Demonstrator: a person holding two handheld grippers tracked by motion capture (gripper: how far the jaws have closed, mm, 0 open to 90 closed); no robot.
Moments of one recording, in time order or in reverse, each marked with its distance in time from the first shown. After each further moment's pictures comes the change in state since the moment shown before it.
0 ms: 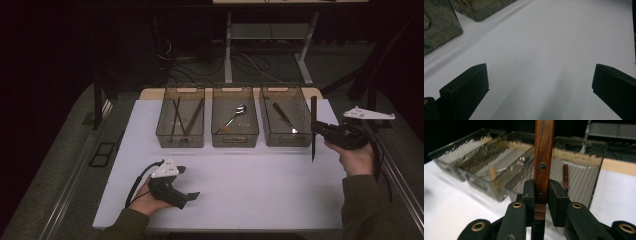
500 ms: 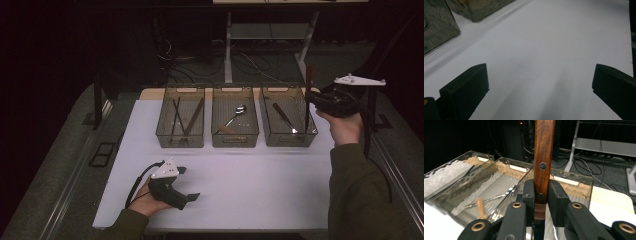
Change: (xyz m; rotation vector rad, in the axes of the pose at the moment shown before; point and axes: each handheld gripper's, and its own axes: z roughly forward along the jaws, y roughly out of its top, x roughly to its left) left arm -0.002 0.000 -0.001 -0.004 -0.013 0.004; right arm 0.003 0.074 0.031 -0.054 -0.089 -0.014
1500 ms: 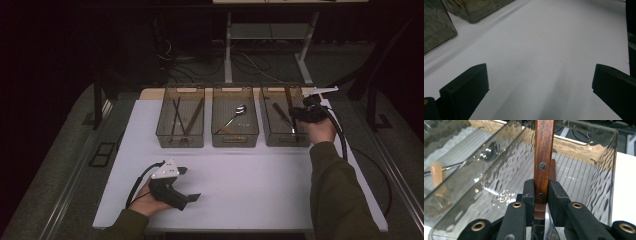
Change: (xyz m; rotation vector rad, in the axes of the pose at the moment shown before) left arm -0.001 0.001 0.001 -0.005 -0.014 0.003; right arm -0.013 -0.047 0.088 0.279 -0.072 -0.027
